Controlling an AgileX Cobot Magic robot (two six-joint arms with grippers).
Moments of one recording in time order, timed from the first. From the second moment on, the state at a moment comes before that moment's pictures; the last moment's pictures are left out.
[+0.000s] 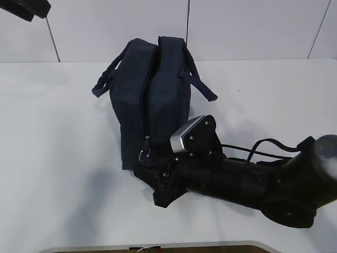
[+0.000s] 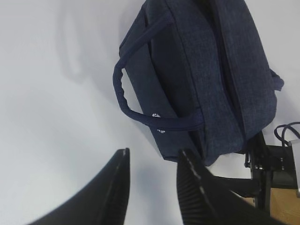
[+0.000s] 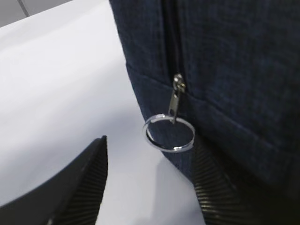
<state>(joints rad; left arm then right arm) -0.19 1.64 -1.75 -0.43 1.25 0.20 0.57 2.02 -0.70 -0.47 -0.97 0.26</state>
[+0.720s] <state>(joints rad) -0.19 1.64 -1.75 -0.43 1.25 0.20 0.57 2.02 -0.77 -0.62 -0.90 0.37</state>
